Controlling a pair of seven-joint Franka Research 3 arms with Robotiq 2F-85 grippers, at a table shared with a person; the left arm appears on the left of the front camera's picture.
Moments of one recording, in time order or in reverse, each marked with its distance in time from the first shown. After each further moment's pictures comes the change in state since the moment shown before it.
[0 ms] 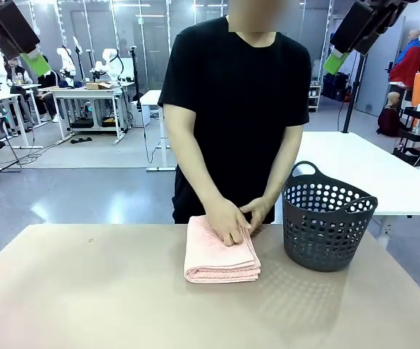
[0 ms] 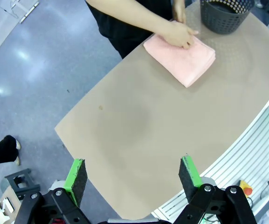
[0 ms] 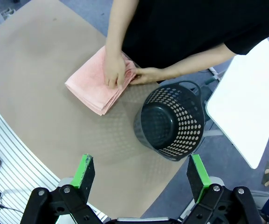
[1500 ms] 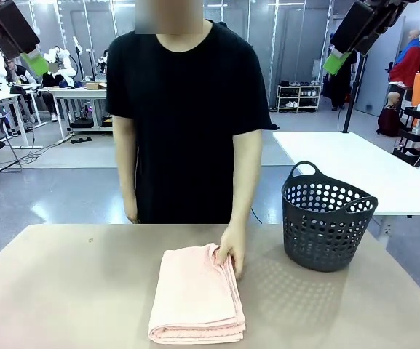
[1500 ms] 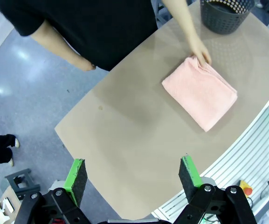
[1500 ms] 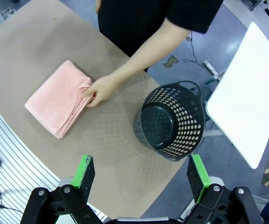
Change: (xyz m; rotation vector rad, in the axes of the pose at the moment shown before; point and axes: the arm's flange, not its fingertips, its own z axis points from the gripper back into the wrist) left arm 0.000 0.000 0.000 0.000 0.000 0.000; right arm 0.000 0.000 0.000 0.000 0.000 0.000
